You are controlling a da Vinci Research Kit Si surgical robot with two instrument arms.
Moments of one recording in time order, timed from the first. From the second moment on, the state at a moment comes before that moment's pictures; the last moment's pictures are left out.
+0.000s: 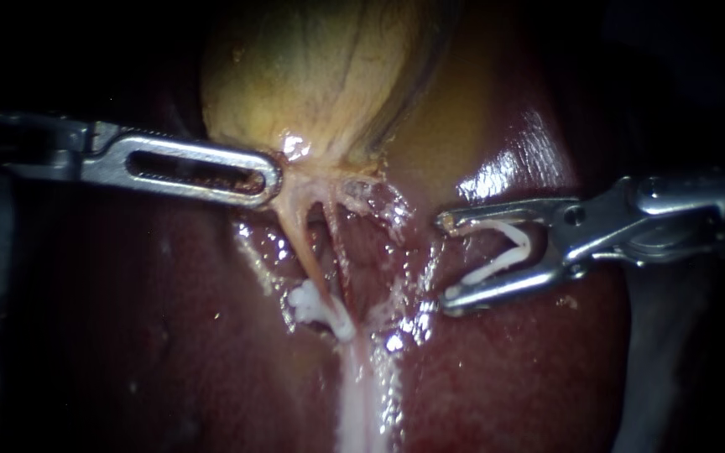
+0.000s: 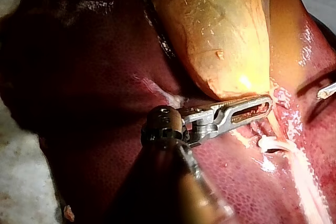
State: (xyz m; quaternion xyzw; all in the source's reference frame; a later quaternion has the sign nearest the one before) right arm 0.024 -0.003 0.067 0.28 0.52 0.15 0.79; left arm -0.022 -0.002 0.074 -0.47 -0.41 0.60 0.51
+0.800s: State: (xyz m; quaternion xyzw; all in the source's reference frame) right arm 0.032 -0.005 0.071 0.28 0.52 0.17 0.79; left arm -0.022 -0.002 0.074 -0.47 -0.41 0.60 0.51
